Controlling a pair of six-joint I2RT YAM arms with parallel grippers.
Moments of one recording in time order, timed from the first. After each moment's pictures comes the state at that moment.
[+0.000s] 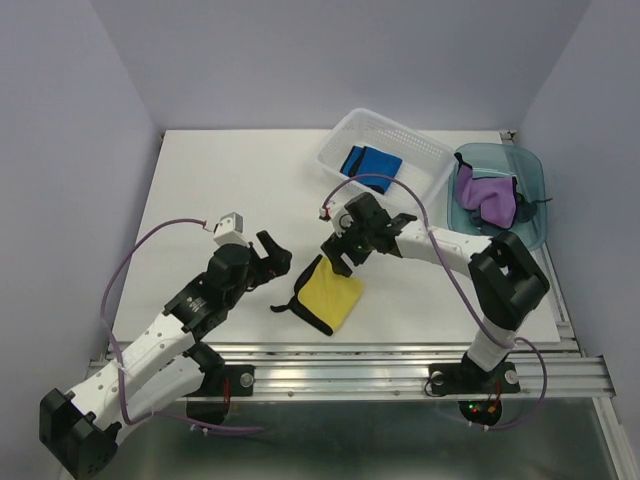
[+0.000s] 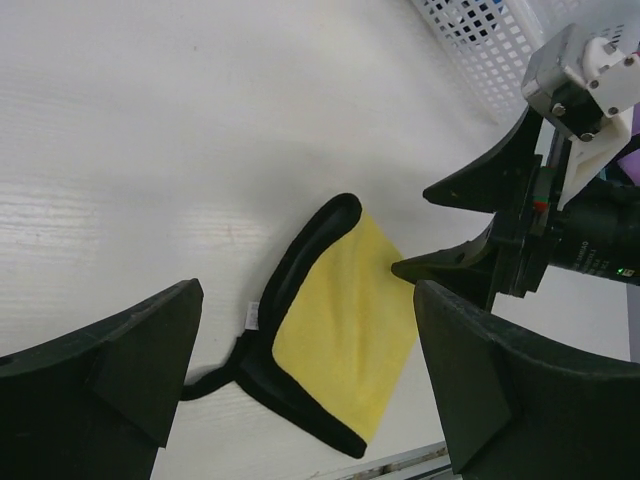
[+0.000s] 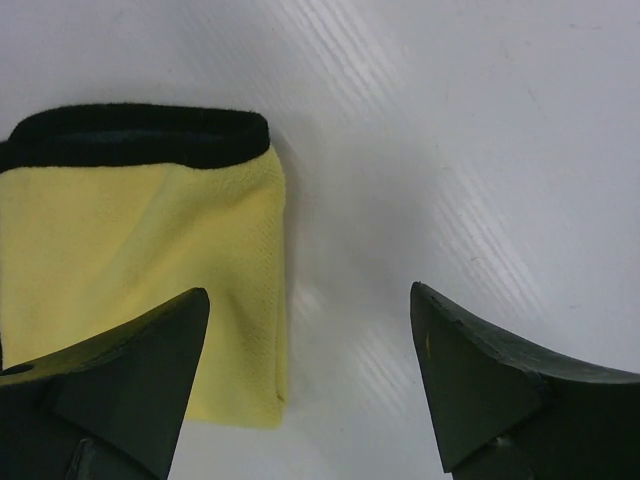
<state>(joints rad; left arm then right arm) -0.66 0.72 0.54 -0.32 -0.28 -0.81 0.70 1.72 1.14 -0.31 -0.22 -0.13</state>
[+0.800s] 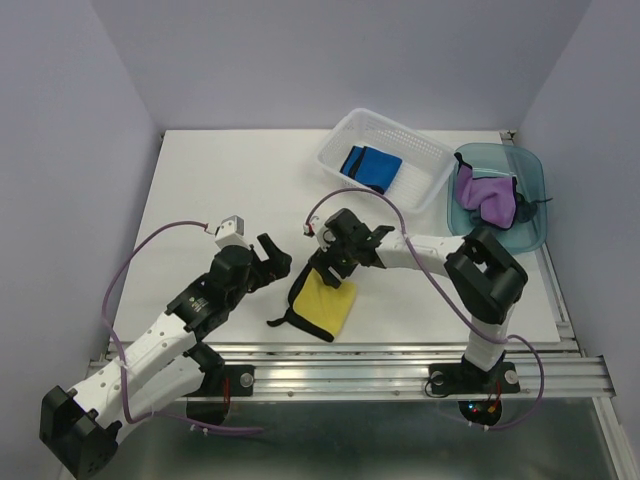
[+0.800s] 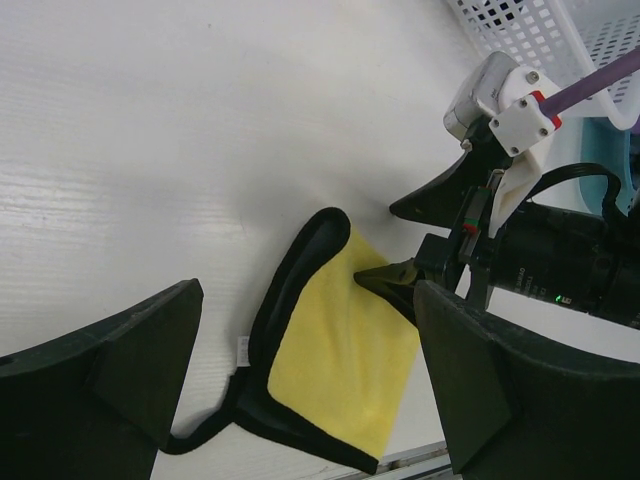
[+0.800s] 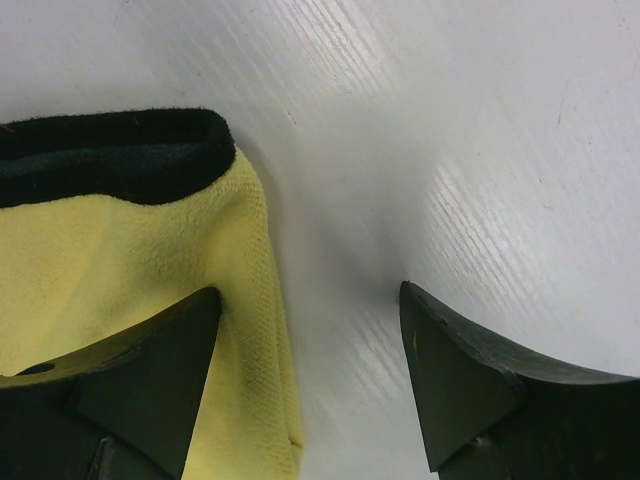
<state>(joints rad) -0.66 0.73 0.52 -0.32 -0.28 -0.83 0.81 1.85 1.15 -0.27 -0.16 -0.10</state>
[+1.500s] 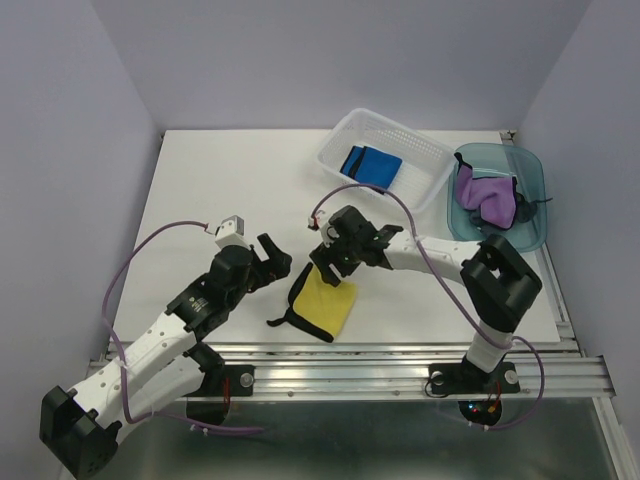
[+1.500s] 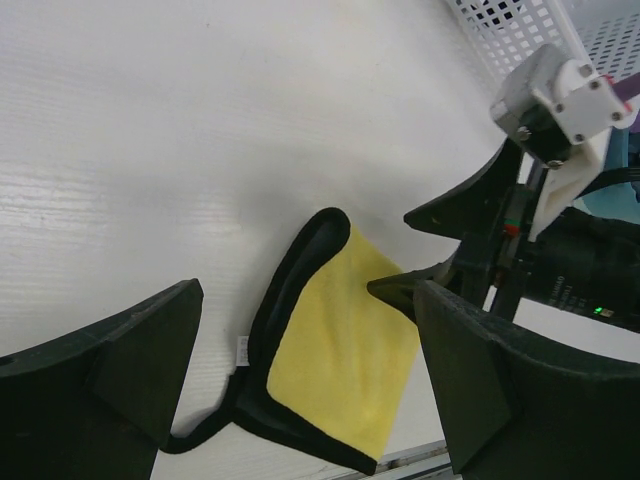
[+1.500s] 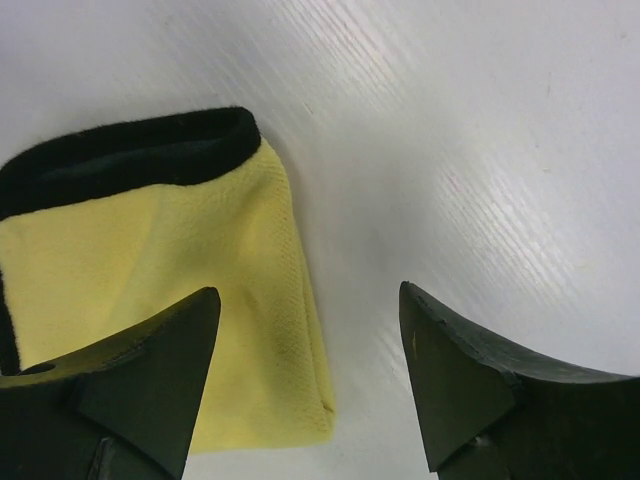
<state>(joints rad) -0.66 0.73 0.52 -0.32 -0.28 -0.83 0.82 1.75 1.12 -0.28 -0.16 0.01</state>
